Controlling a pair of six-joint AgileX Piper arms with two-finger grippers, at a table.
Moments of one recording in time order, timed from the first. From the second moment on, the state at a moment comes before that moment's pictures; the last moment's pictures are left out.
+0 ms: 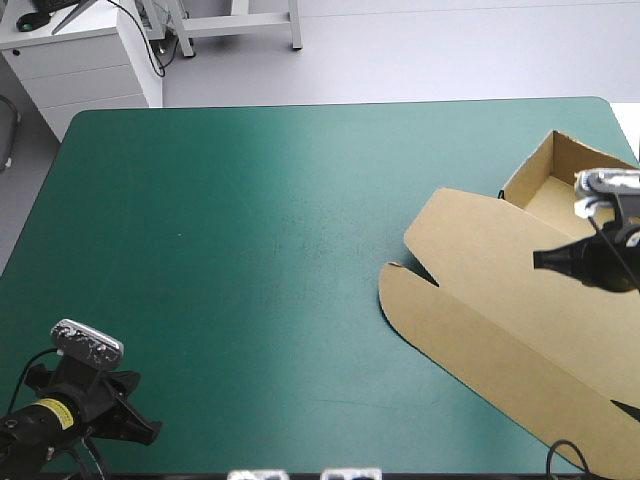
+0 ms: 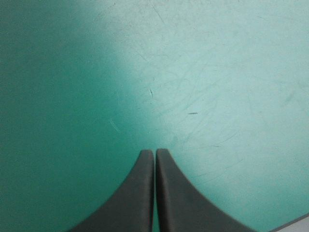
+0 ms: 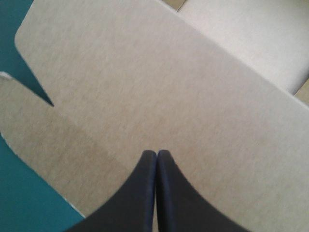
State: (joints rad) left arm -0.30 0.48 -0.65 0.00 1.13 0.15; right arm -0.15 1.05 -1.22 0.14 1.25 -0.18
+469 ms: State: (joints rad) left arm -0.30 0.38 -0.50 -0.02 1.07 0.15; right arm -0.14 0.48 -0.76 0.14 1.19 -0.20
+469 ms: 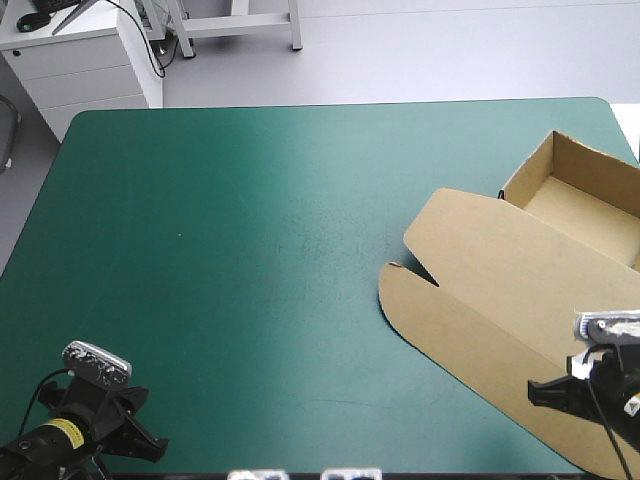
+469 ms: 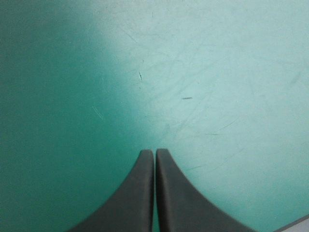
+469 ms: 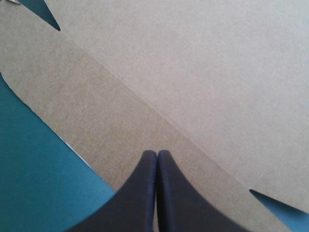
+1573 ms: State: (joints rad) left arm -0.30 0.33 -0.49 -0.02 1.06 0.15; right arm -0.14 0.24 -0.50 0.17 1.11 -0.23
